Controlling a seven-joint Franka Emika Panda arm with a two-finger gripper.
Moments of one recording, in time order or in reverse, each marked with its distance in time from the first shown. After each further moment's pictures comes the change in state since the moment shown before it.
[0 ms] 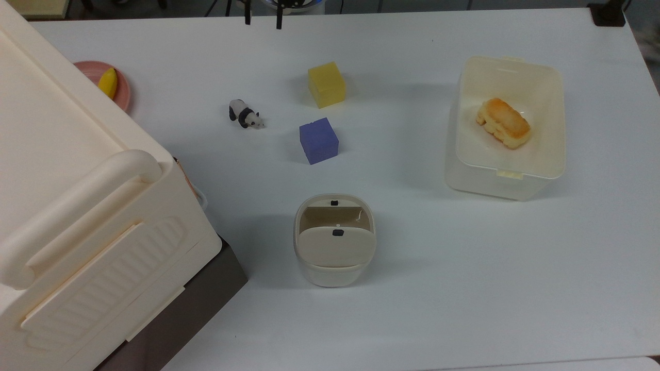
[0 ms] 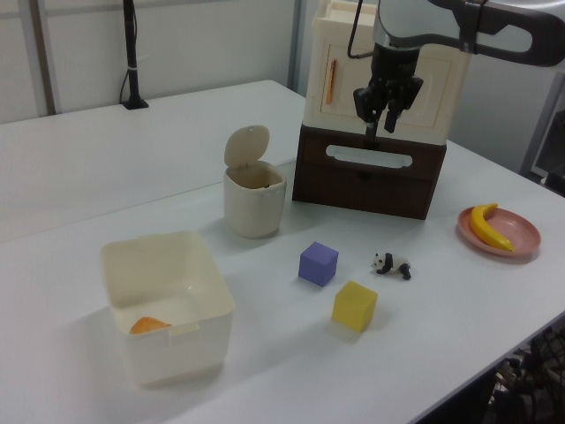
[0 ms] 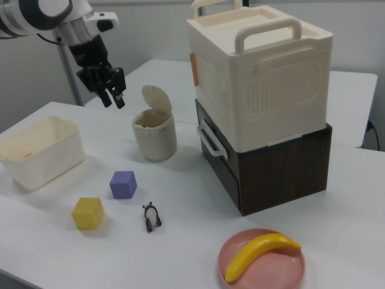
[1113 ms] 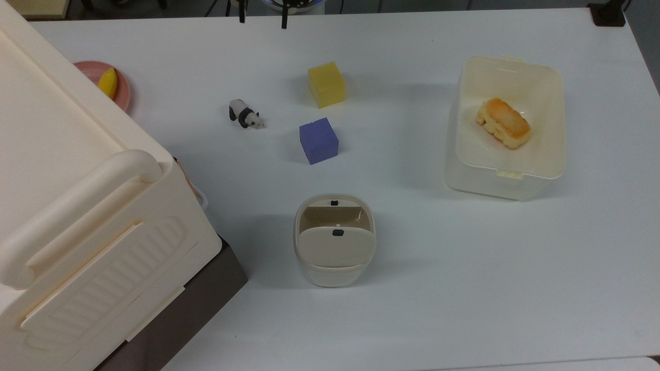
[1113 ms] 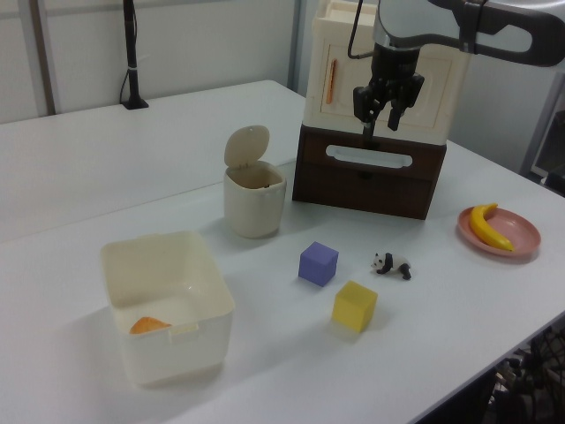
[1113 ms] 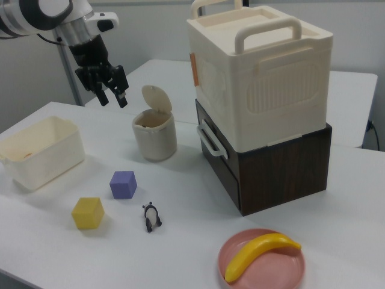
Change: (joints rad) arm 0.000 0.001 0.000 0.000 0.000 0.000 -0.005
